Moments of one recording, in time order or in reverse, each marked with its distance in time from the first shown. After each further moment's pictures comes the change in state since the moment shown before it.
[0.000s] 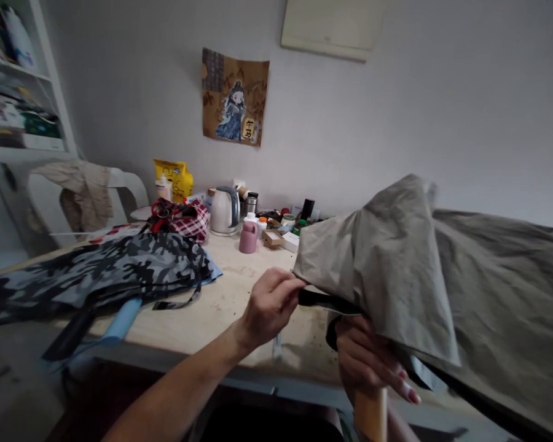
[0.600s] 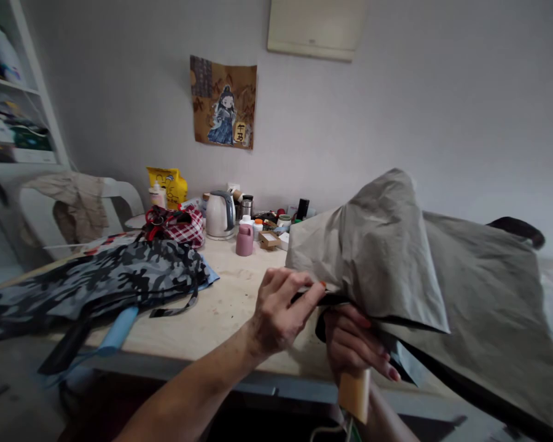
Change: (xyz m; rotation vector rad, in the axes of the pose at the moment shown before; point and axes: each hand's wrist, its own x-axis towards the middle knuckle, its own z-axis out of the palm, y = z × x) left_hand 0.023 0.026 0.008 0.239 0.016 0.190; right_hand 0.003 0.023 0.032 0.317 0.834 -0.291
